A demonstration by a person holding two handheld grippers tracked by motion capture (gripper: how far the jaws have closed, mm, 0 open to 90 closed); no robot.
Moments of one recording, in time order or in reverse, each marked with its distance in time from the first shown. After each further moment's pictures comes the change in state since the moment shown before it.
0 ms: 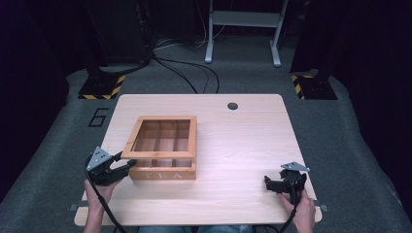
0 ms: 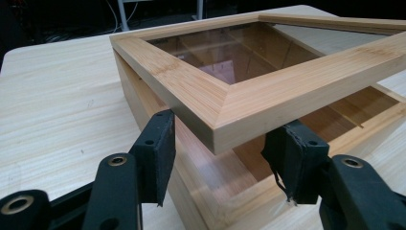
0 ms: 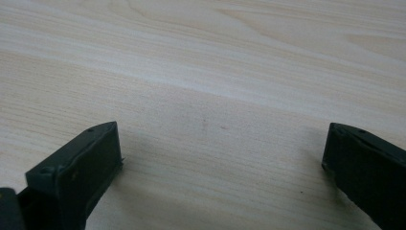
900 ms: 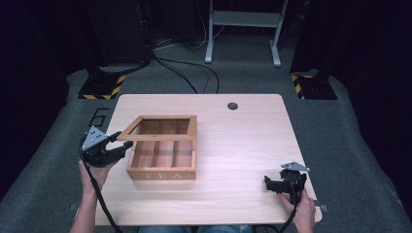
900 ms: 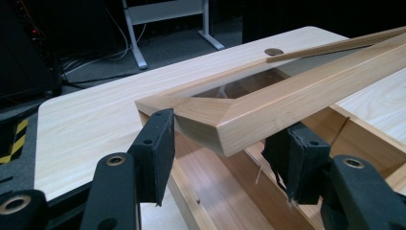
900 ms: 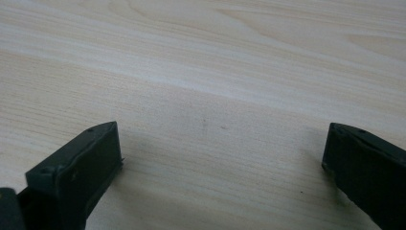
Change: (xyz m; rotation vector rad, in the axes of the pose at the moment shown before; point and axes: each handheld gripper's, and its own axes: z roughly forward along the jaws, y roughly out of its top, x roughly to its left) left arm 0.011 0.064 0.000 -0.029 0.034 0.081; right arm 0.000 0.000 0.000 -0.001 -0.001 0.001
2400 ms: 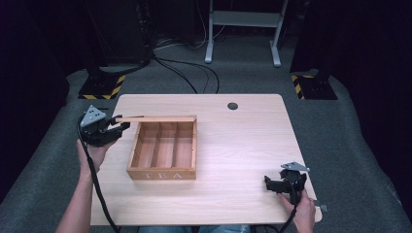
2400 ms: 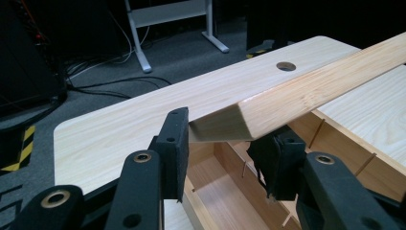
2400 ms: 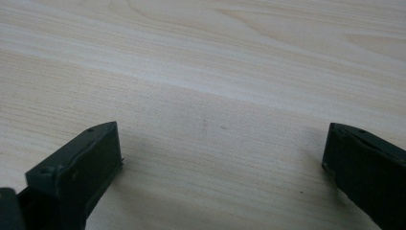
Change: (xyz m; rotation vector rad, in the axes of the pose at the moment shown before) left arm 0.025 0.041 0.016 0.013 0.004 0.008; right arm 0.000 0.000 0.000 0.000 0.000 0.000
